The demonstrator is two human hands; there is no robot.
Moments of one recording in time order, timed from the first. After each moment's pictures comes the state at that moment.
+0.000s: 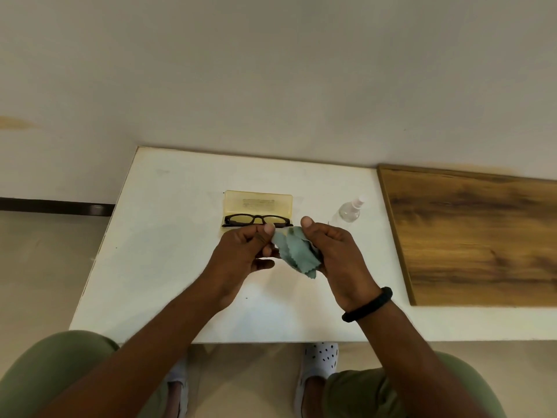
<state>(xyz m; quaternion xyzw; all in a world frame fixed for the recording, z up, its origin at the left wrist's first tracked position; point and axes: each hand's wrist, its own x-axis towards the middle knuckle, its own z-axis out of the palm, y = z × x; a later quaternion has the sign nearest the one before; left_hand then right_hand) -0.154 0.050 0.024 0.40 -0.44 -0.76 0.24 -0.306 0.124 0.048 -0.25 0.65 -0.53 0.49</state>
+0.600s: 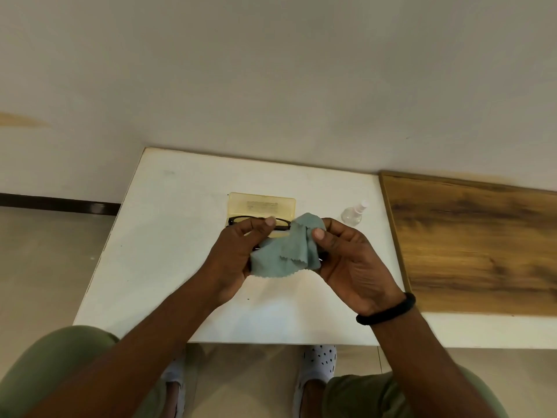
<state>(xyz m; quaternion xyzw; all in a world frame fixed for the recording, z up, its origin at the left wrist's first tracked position) -0.153 0.045 0.038 0.40 -0.40 -0.78 0.26 -0.316 0.135 0.068 -0.22 0.46 -0.60 0.62</state>
